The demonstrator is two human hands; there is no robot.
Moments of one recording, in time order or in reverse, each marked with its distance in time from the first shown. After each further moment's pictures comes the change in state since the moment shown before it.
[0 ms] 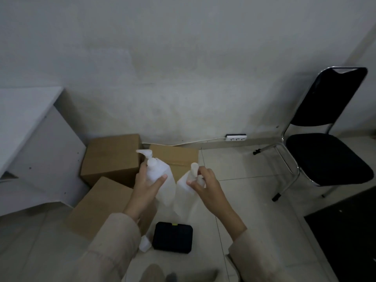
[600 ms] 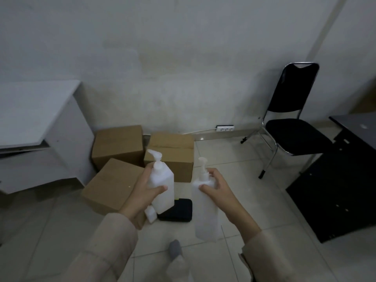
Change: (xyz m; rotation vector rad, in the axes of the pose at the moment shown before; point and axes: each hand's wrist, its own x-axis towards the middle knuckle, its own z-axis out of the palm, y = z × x) left_hand -0.228 -0.071 -0.061 0.157 -0.144 0.113; right_hand -0.259 0.003 0.054 0.179 0.025 0.135
